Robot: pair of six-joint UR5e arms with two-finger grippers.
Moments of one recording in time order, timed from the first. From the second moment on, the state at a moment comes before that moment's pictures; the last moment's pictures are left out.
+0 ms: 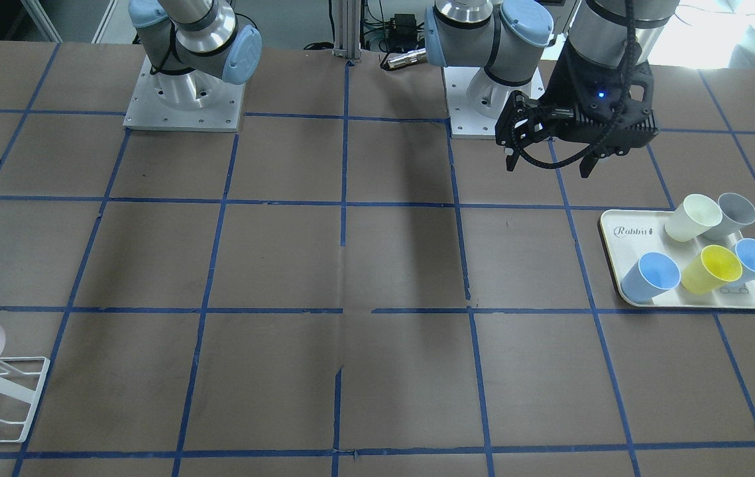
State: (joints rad) left arm -1.56 -1.56 -1.53 -1.57 1.60 0.13; right arm 1.10 -1.21 1.66 -2.24 -1.50 -0.70
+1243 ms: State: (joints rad) left arm -1.49 -1.56 -1.52 -1.57 1.54 0.13; right arm 1.11 -1.39 1.66 -1.98 -1.52 -0.63
